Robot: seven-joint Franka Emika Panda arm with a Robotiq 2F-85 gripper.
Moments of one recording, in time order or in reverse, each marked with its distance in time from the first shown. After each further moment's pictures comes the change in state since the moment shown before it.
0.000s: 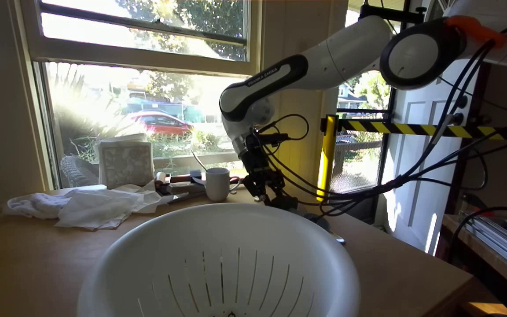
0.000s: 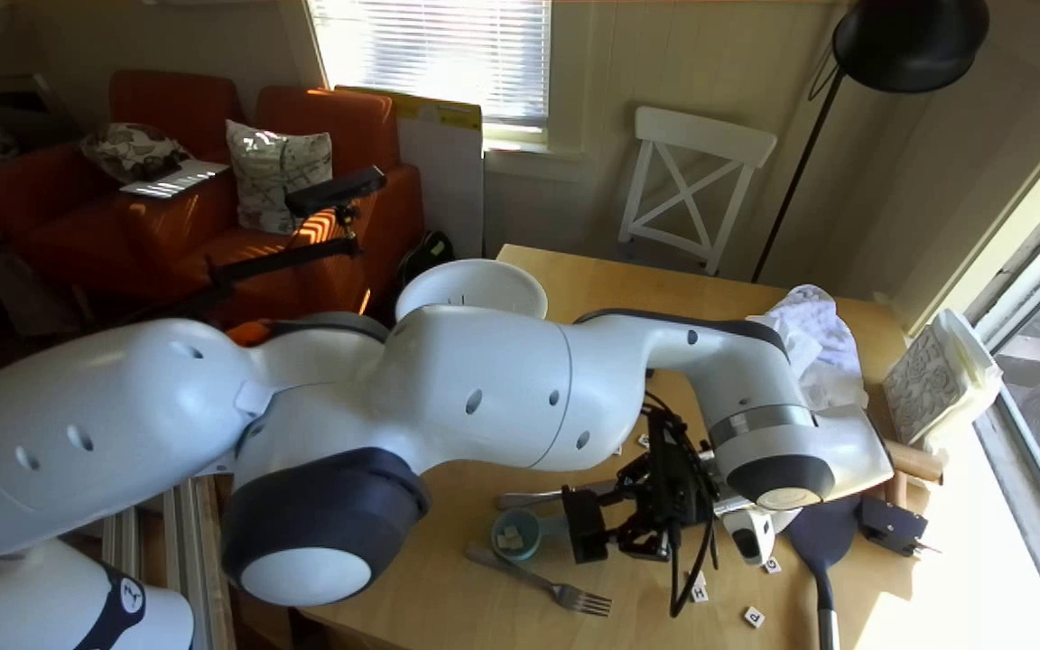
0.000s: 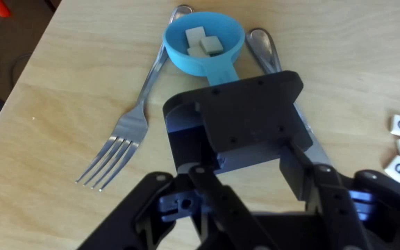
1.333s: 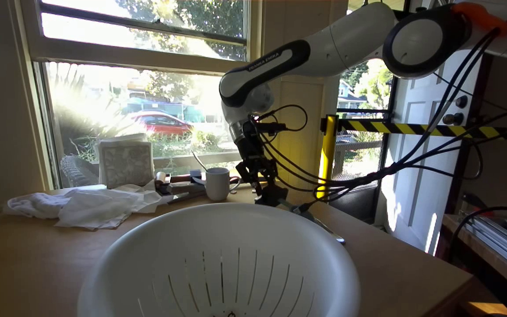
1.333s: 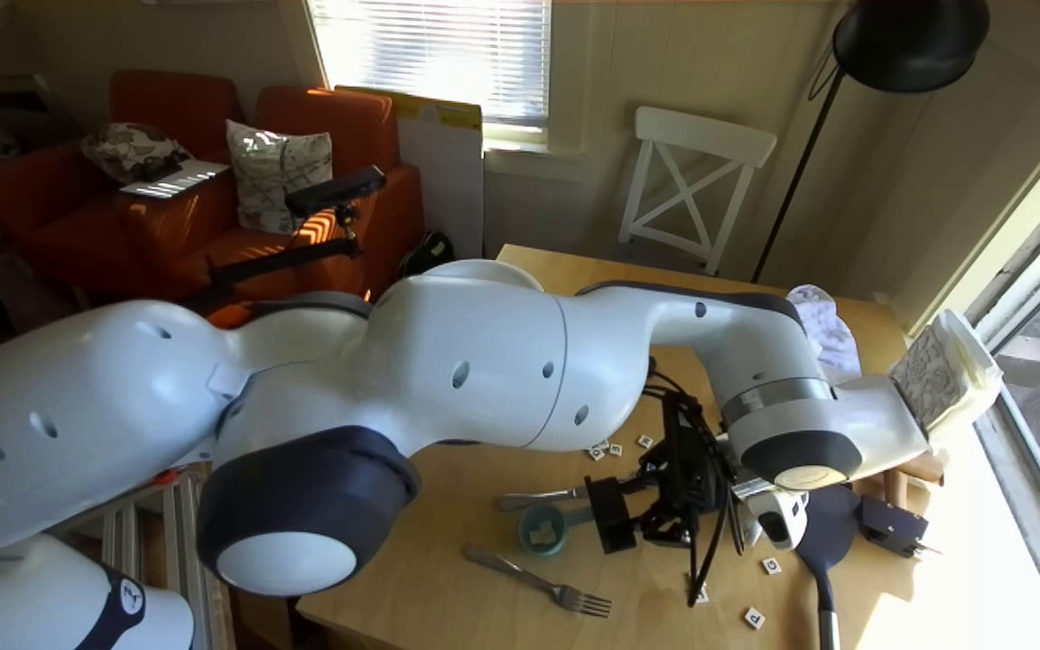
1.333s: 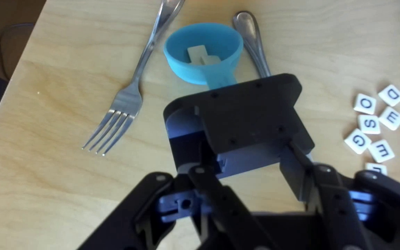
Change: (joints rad) arm 0.000 -0.071 0.001 -0.027 0.001 0.068 -0.010
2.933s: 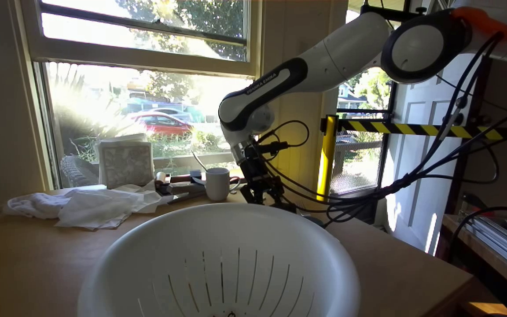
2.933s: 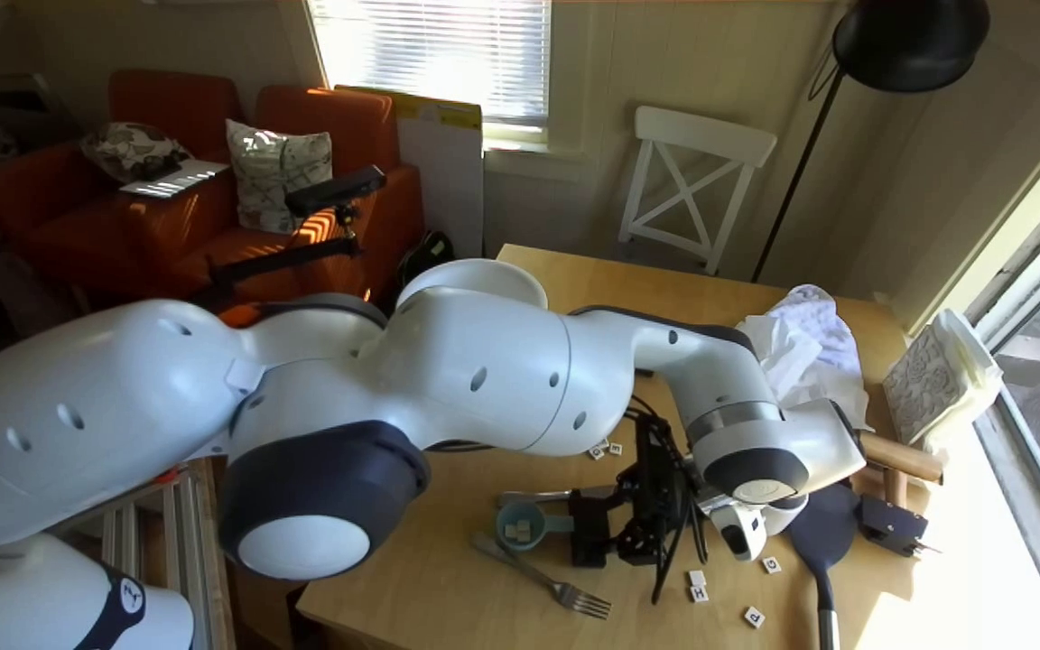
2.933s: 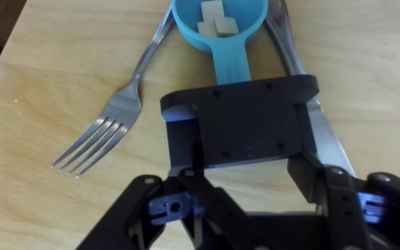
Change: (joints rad) arm 0.036 0.034 -0.011 -0.090 -0.037 0.078 0.038
